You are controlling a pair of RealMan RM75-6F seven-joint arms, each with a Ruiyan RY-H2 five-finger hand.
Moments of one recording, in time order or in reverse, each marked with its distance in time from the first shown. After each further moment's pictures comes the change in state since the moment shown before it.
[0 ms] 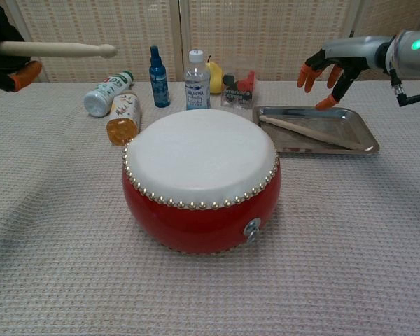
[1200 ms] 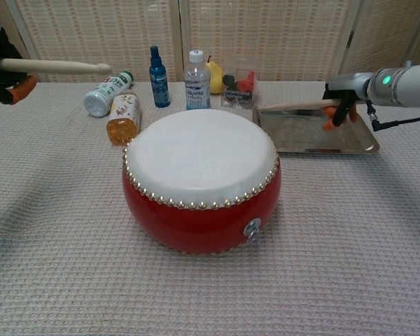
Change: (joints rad) left arm -0.001 -0.023 0.004 0.051 -0.081 -0.021 0.030; right arm 0.108 -0.320 -0.062 0.517 0.260 -0.214 -0.115
